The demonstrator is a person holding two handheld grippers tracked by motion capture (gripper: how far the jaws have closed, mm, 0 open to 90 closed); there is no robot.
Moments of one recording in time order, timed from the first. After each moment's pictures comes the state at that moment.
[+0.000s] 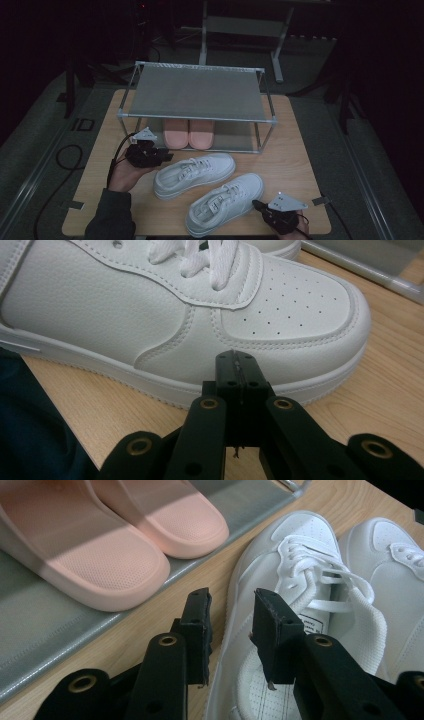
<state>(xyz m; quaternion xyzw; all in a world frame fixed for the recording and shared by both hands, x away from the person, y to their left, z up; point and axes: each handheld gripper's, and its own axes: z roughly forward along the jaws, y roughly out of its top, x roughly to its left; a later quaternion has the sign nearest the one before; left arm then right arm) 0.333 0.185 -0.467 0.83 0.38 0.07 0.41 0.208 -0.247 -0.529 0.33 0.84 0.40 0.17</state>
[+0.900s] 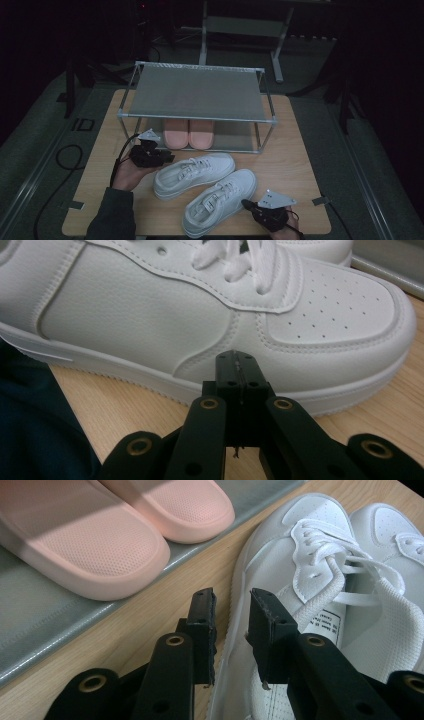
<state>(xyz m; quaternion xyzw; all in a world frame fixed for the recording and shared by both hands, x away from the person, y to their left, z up) 0.343 0.180 -0.482 0.83 0.39 0.05 0.39 0.215 -0.222 -0.530 0.30 0.85 0.41 0.14</state>
